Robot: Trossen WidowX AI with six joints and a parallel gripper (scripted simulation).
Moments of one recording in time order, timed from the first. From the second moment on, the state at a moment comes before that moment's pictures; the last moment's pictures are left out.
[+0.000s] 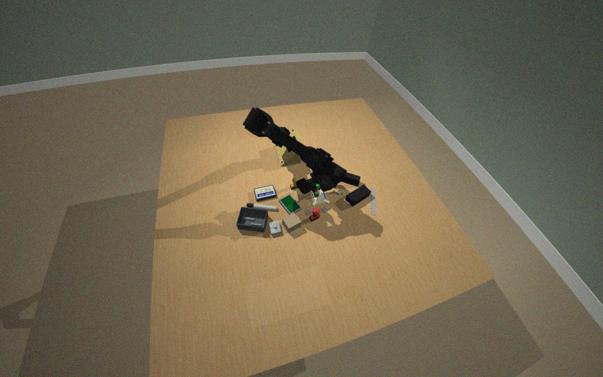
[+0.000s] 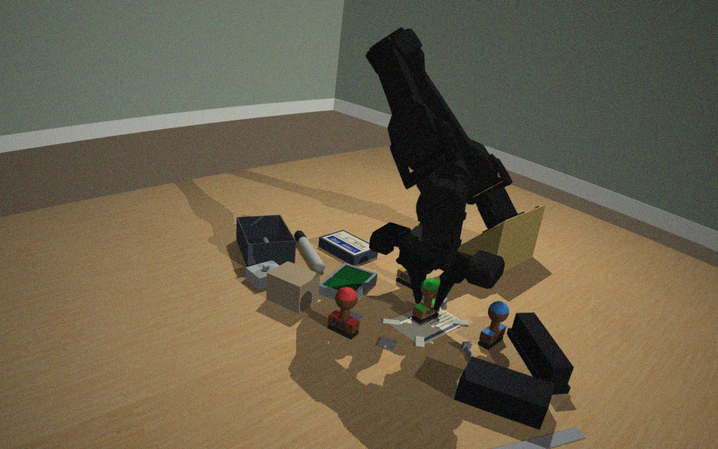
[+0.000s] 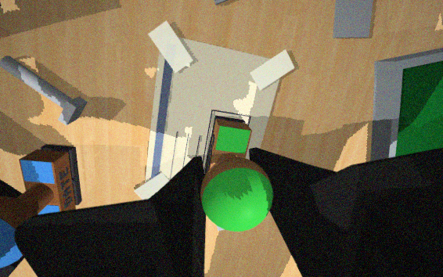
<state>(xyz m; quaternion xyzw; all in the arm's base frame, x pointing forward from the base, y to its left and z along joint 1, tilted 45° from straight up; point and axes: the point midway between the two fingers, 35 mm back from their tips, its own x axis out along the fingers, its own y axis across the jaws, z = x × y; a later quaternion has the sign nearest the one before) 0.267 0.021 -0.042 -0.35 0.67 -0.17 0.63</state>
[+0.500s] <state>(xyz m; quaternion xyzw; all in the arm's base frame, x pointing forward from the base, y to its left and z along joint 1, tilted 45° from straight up) 0.266 0.024 -0.038 -0.35 0.67 -0.17 0.62</state>
